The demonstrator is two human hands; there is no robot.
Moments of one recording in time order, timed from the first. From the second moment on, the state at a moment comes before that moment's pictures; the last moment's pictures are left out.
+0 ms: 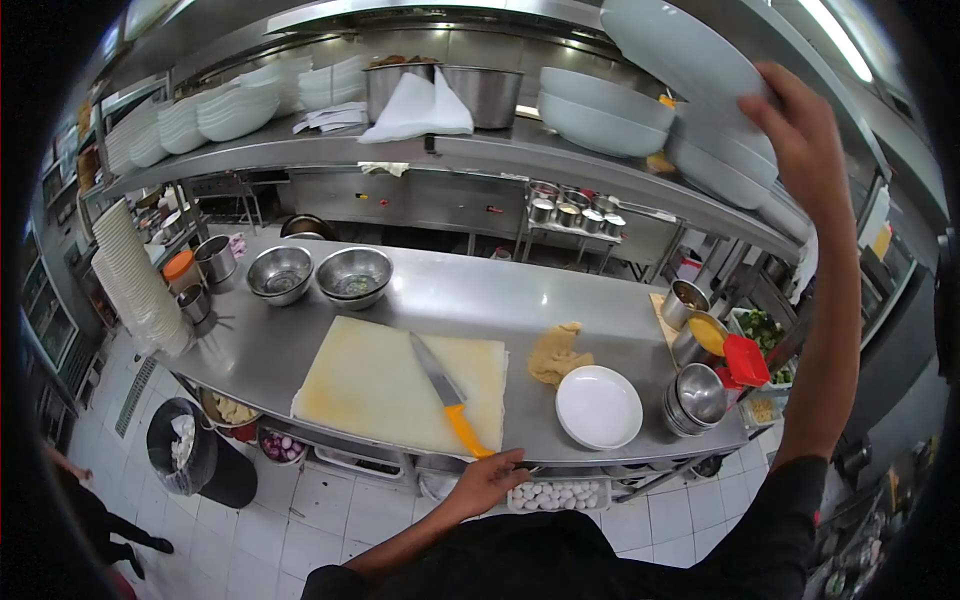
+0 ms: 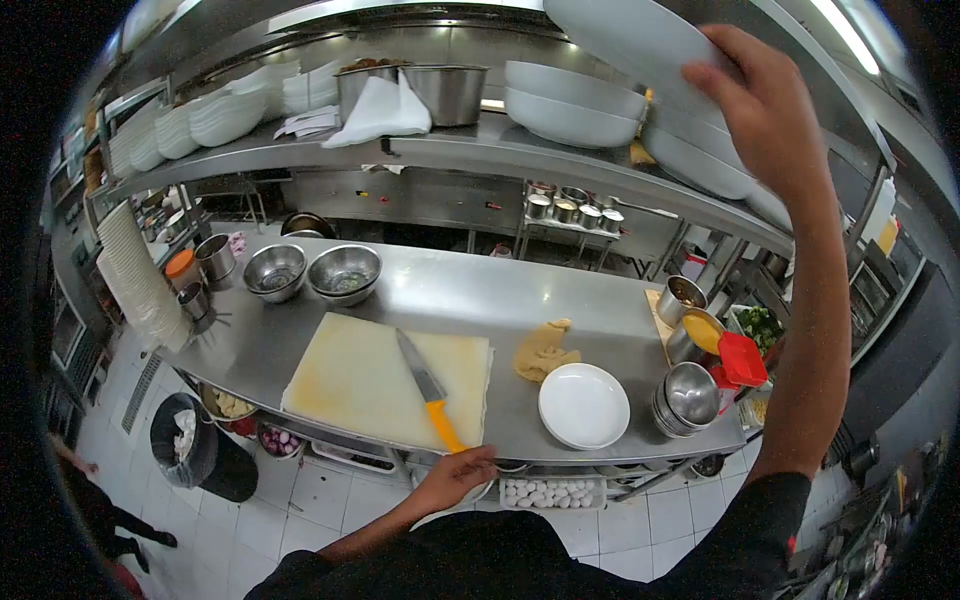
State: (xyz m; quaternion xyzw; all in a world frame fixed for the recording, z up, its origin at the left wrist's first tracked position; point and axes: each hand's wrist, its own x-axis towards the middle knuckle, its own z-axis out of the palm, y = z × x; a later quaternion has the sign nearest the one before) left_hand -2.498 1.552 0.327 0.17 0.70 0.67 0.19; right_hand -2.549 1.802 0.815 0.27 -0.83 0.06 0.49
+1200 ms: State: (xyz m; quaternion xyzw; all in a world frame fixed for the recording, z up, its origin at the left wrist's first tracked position) left_hand -2.485 1.505 0.336 0.08 0.72 0.68 0.11; right_hand -2.719 1.787 0.824 0.24 -0.88 0.01 0.41
